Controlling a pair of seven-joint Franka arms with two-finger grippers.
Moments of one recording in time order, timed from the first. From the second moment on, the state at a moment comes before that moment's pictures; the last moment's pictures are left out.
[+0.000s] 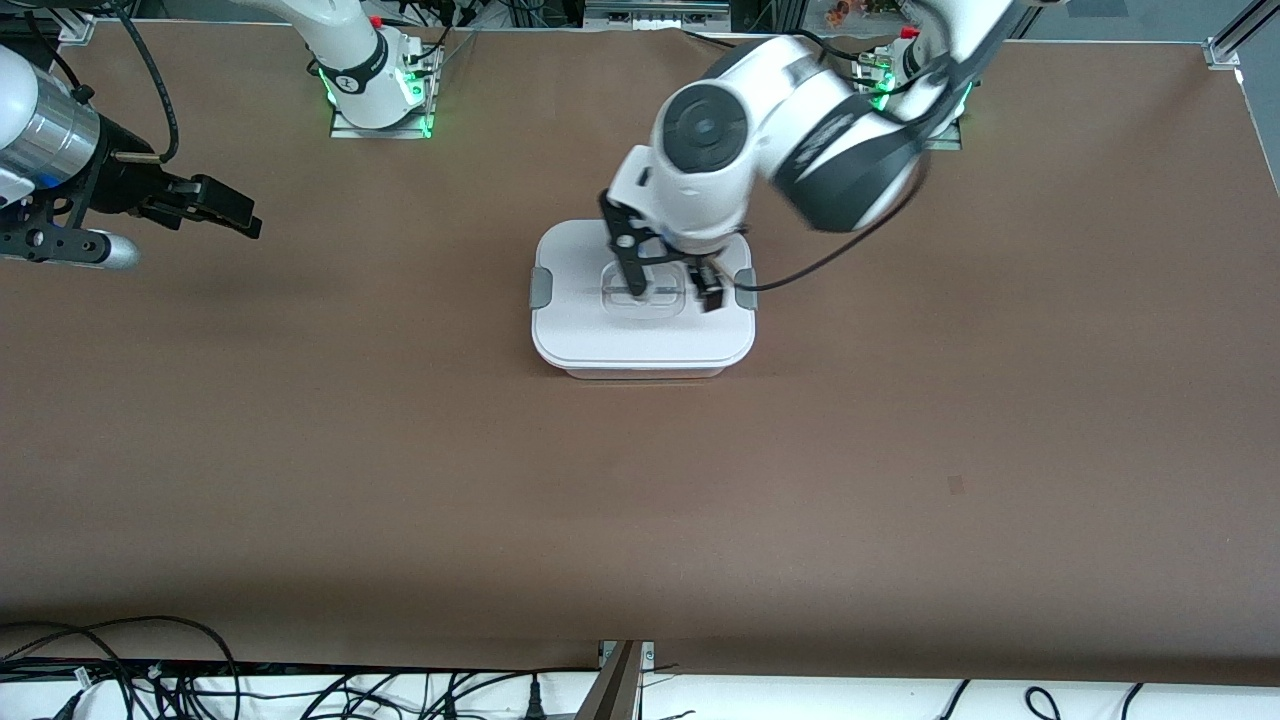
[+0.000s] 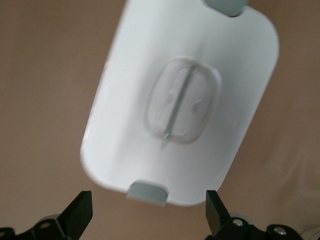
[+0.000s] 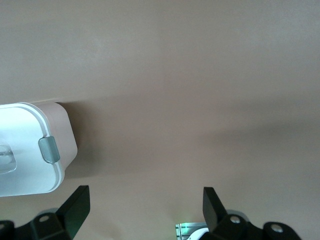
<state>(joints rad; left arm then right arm) -0.29 0.54 -0.52 -1.23 0.16 1.57 0.38 0.57 0.05 -0.47 -1.55 0.11 1.47 0.23</state>
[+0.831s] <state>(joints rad) 0.05 0.30 -0.31 -1.24 0.12 1.49 0.34 0.57 0.04 -0.48 -1.54 0.11 1.47 0.23</state>
